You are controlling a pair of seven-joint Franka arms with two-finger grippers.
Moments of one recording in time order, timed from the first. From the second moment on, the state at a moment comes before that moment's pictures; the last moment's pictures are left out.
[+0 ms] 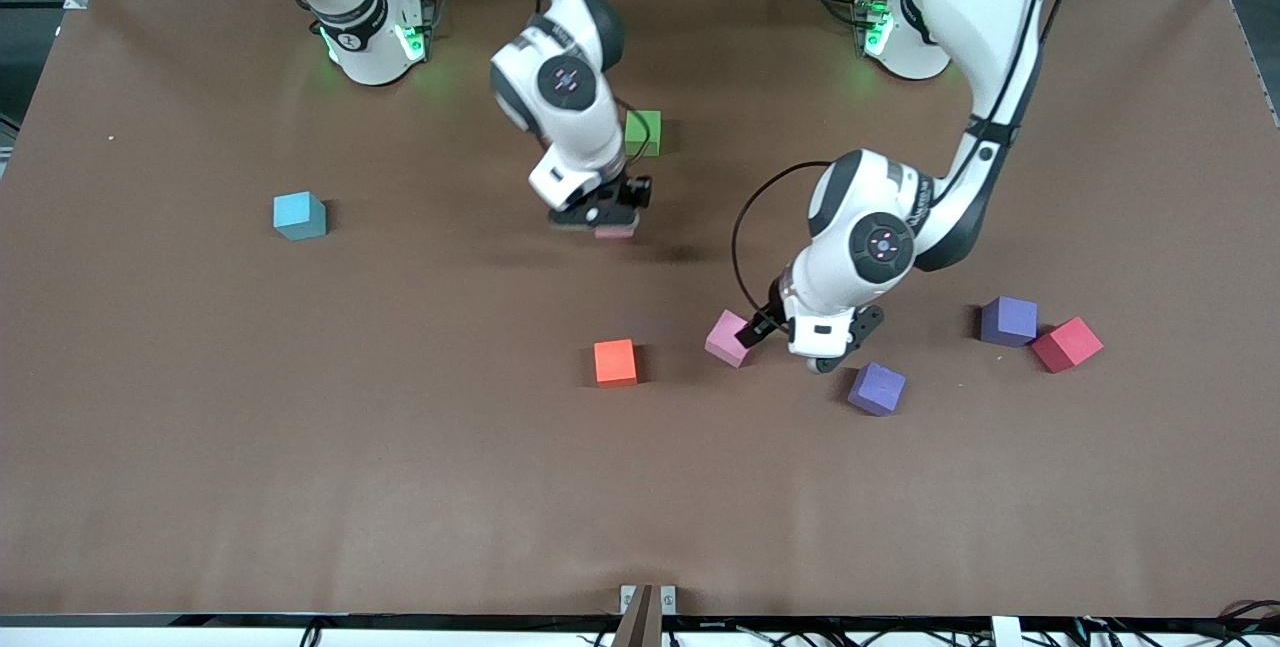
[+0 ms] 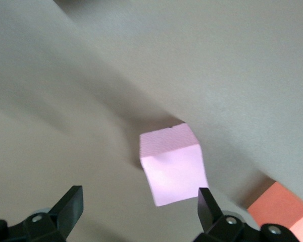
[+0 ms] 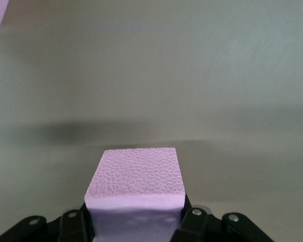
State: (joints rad) left arm -0.46 0.57 -0.06 -1.69 -0.22 2.27 -1.12; right arm 0.99 0.39 -0.10 -1.99 0.18 2.41 0.83
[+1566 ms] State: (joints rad) left arm -0.54 0.75 0.02 -1.58 -0.31 2.33 -1.16; right arm 1.18 0.46 -0.09 -2.04 0.18 2.46 0.94
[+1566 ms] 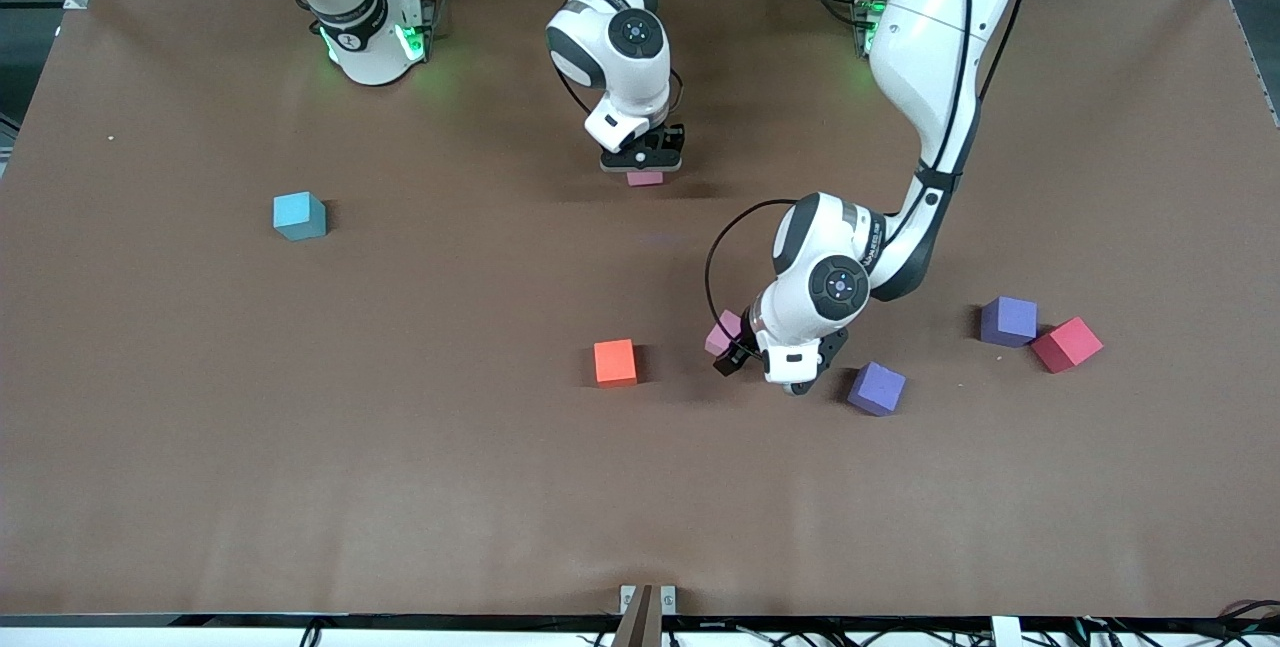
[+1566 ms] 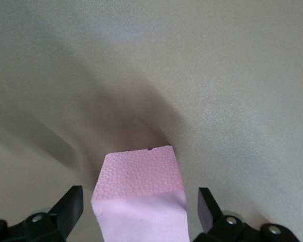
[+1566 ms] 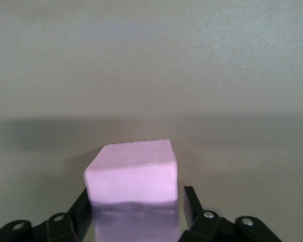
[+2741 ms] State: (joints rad) left arm -0.54 0.73 -0.05 -1.56 -0.23 2.34 -0.92; right arm 0.86 0.23 -0.11 -2.02 0.09 2.23 0.75
